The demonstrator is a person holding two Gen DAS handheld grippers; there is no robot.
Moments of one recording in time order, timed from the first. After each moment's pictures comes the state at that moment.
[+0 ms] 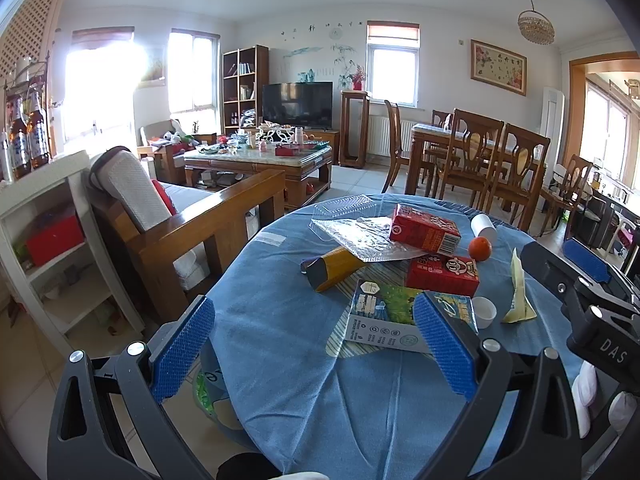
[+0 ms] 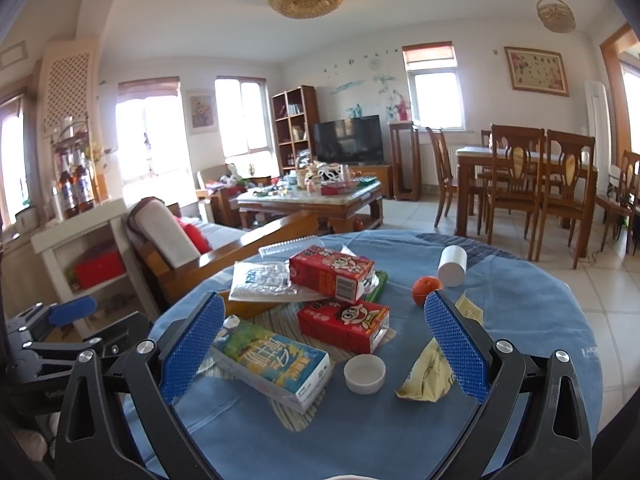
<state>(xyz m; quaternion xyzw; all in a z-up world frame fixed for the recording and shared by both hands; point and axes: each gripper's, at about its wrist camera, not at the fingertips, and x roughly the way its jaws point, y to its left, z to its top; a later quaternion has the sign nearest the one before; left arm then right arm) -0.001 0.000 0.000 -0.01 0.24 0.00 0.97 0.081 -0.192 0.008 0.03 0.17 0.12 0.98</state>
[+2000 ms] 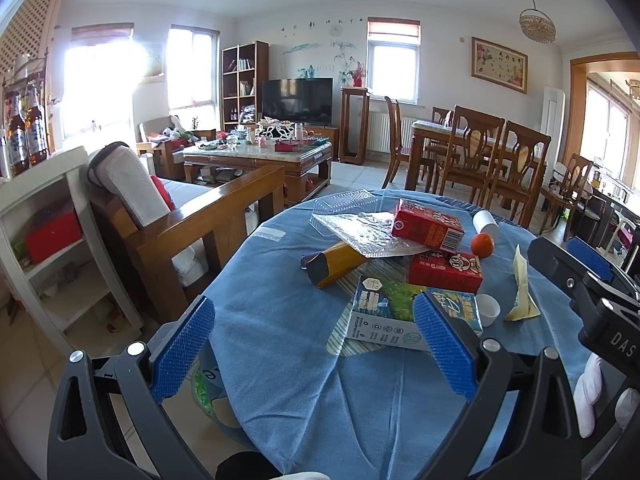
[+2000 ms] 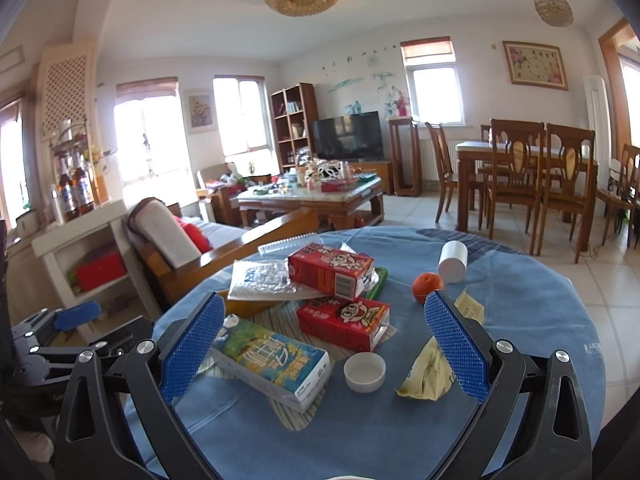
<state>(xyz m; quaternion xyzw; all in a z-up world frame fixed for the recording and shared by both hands) -0.001 -0.009 -0.010 -0.01 0.25 0.00 0.97 0.080 -0.191 0.008 0.04 0.18 0.12 0.98</state>
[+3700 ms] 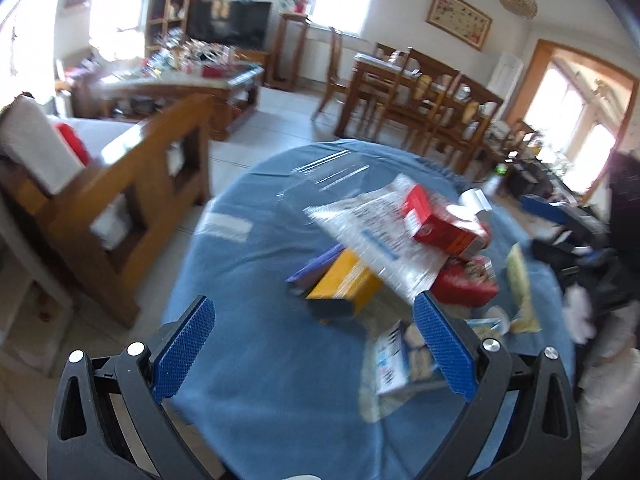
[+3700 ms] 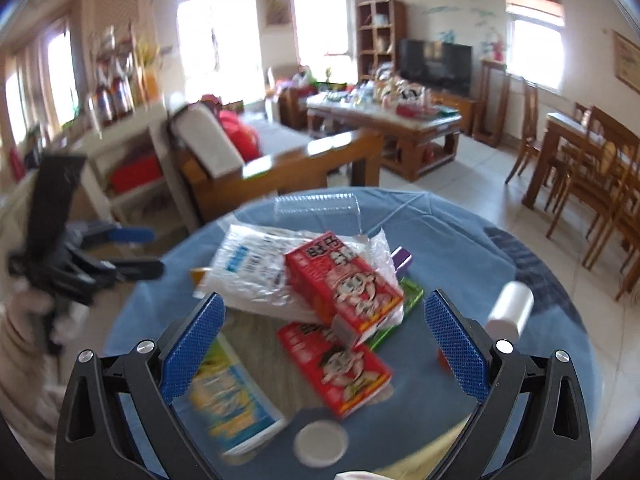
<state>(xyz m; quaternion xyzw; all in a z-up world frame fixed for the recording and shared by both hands) 0.138 0.059 -0.013 -0.06 0.40 -0.18 0.90 0.234 -0.158 0.028 -0.09 0.34 0.26 0.90</state>
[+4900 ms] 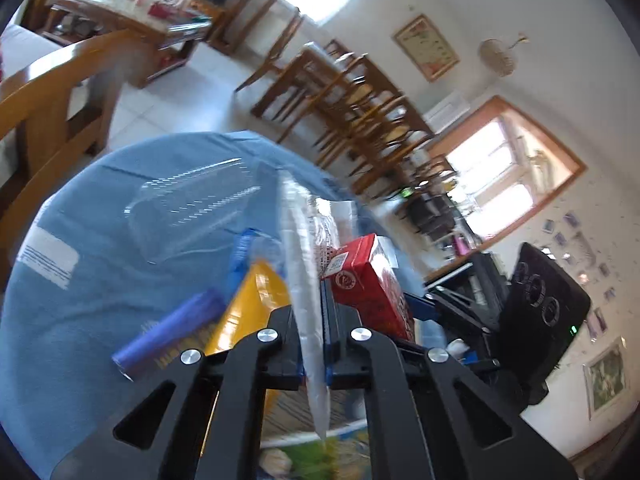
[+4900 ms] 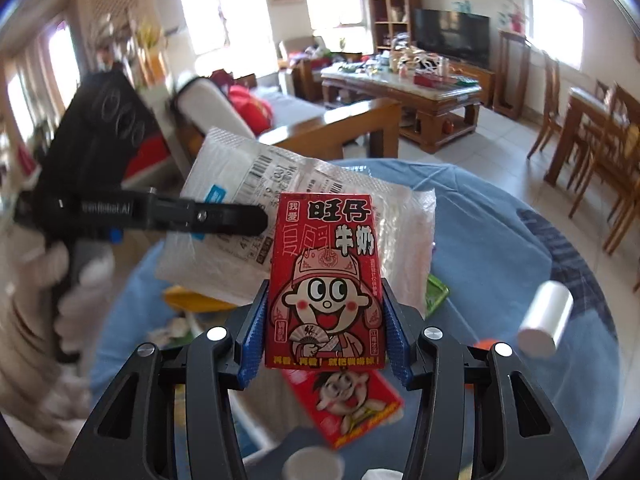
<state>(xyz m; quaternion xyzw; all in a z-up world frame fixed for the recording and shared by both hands) 0.211 0.008 -0.013 -0.24 0.42 -0.32 0.82 0.265 -0.156 0.007 -0.06 0.39 0.29 0.87</state>
